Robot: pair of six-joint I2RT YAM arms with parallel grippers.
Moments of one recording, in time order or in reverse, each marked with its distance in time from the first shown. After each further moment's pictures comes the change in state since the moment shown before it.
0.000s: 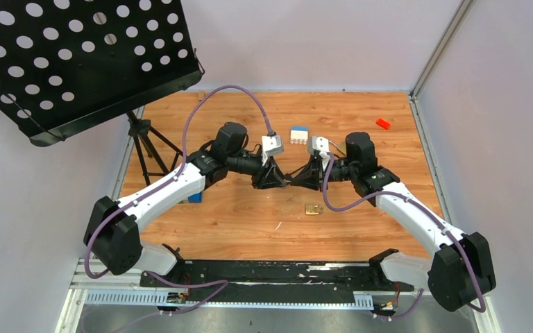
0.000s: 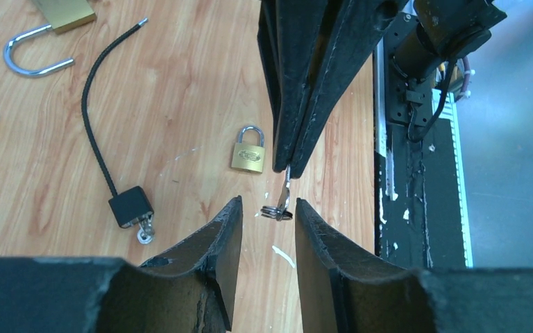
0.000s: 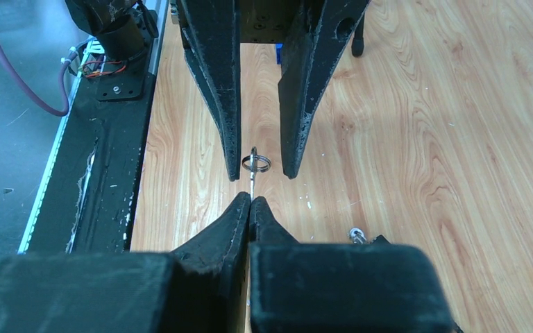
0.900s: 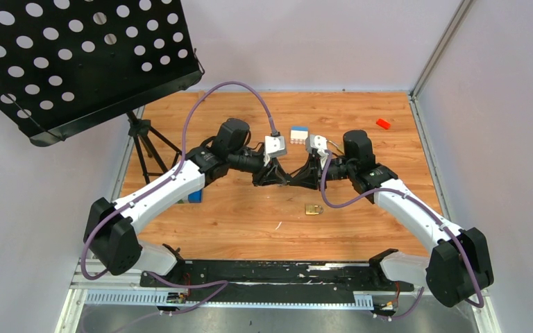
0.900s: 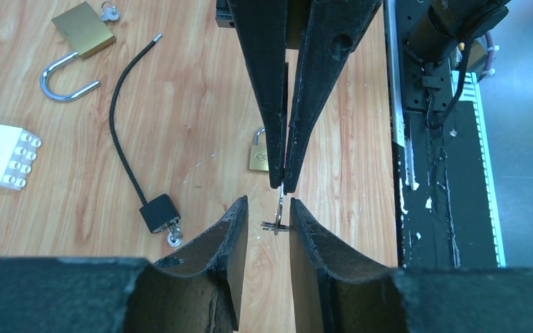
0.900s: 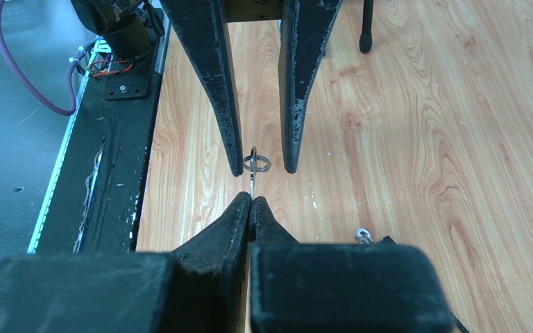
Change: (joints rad) left arm -0.023 -0.003 0.072 -0.092 -0.039 0.118; right arm 0.003 0.031 0.026 -0.024 -0.012 -0.005
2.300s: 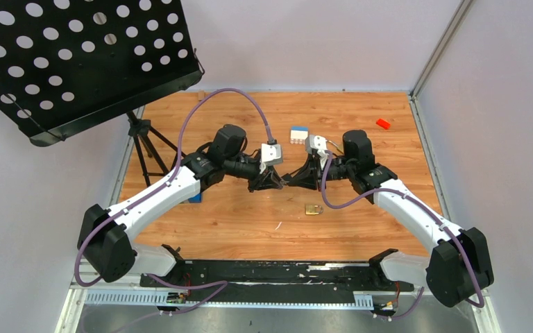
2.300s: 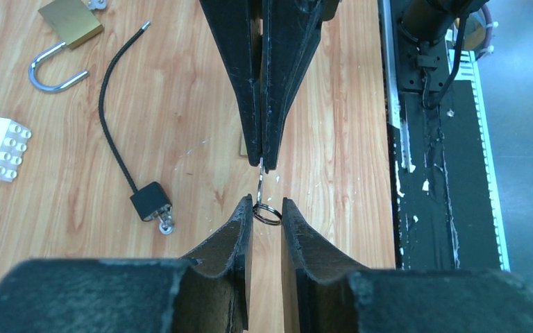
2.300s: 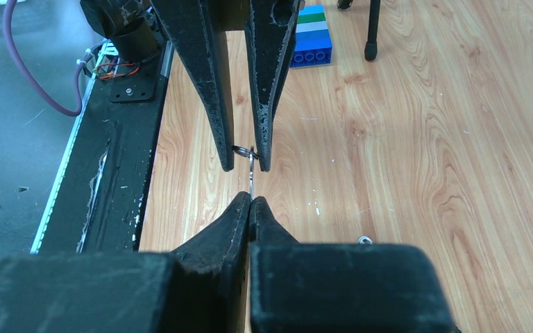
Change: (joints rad) left arm -0.001 -0.060 -0.066 -0.016 0.000 0.035; right arm 0.004 0.000 0.000 0.017 -0.015 0.005
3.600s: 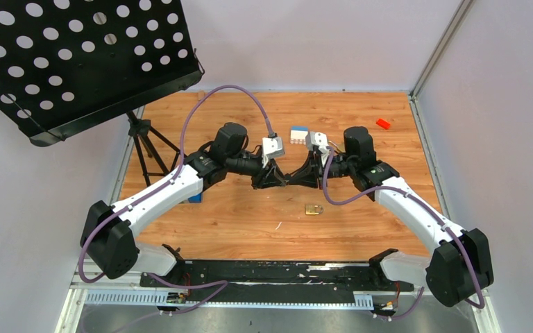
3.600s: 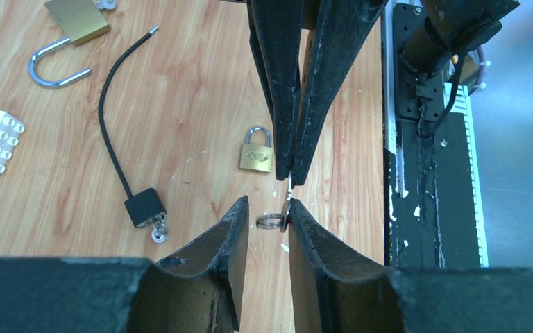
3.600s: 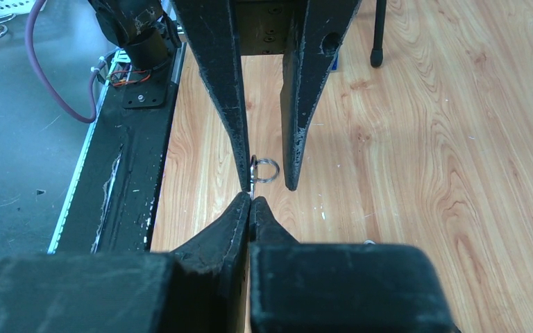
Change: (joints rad) left arm 0.000 0.029 -0.001 0.083 -0.006 -0.119; right arm -0.001 0.001 0.045 -0.051 -0.027 0.011
